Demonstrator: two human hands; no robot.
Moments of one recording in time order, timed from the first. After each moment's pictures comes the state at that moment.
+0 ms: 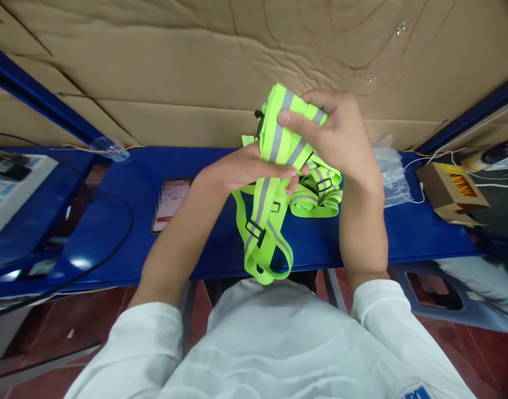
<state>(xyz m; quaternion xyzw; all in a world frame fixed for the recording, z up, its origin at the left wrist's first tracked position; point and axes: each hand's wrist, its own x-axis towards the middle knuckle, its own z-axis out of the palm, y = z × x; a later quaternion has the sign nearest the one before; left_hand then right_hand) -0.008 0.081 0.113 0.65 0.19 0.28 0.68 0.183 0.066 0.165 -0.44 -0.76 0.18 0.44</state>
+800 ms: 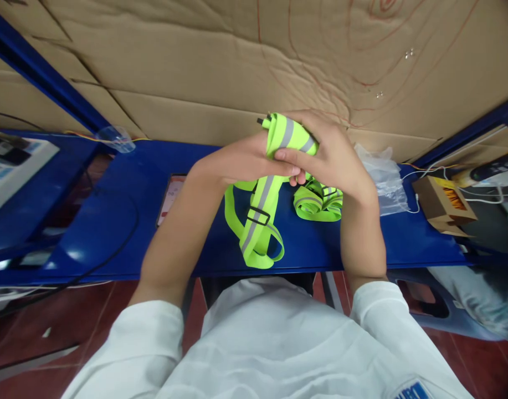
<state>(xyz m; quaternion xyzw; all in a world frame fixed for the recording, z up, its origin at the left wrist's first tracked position) -0.031 0.082 0.131 0.76 0.15 0.31 0.55 0.167 0.067 0.154 -0.32 -0.87 0.13 0.36</state>
